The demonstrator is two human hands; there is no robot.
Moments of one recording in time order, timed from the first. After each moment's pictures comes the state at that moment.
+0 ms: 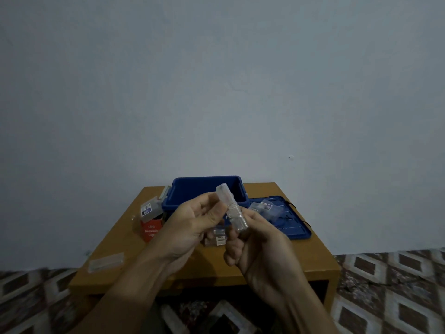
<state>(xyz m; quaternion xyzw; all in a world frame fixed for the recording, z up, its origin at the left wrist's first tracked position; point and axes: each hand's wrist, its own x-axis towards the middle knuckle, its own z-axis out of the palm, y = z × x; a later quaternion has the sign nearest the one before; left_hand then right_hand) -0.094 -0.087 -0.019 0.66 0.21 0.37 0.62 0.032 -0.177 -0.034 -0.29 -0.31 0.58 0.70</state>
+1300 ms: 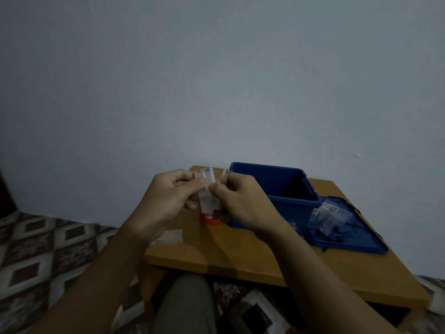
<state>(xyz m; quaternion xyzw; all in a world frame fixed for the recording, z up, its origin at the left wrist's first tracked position) -0.229 0.011 -0.030 0.64 0.41 0.49 0.43 -0.067 -0.033 -0.021 -0.53 -0.65 0.28 0.47</state>
